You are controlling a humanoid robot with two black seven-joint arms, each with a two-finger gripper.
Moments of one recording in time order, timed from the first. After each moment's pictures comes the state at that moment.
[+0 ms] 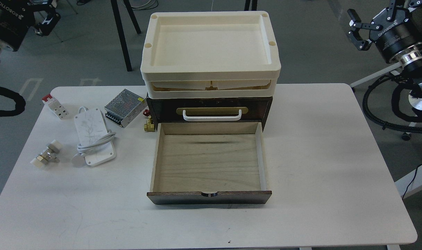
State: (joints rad) left arm -0.95 0.78 -0.42 -0.86 -0.19 -0.49 -0.49; right arm 0.99 -0.57 0.43 0.65 0.15 0.49 0.49
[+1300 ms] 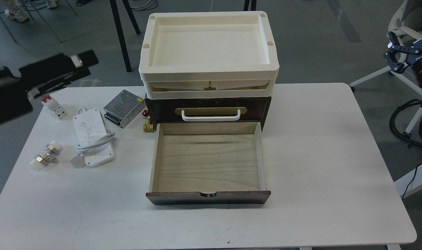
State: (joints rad) left arm -0.72 1.36 -0.36 -1.63 1.20 0.00 -0.49; right arm 0.80 -0.69 0.52 0.68 0.22 0.49 0.49
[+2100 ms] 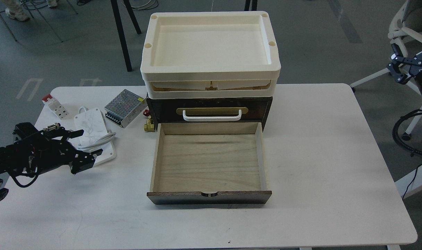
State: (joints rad) left arm -0.67 0.72 -0.06 -0.68 1.87 0.40 -0.49; right arm 0.76 -0.69 0.53 0.67 0.22 0.49 0.49
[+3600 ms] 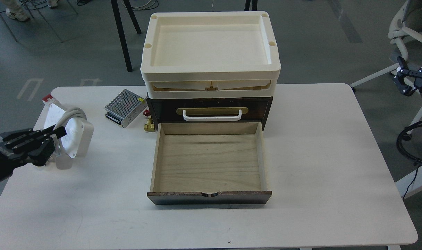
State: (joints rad) left arm -0.59 1.35 -0.05 -1.54 1.40 0.49 -0.49; right arm 0.70 -0.69 0.56 0.64 0.22 0.49 0.49
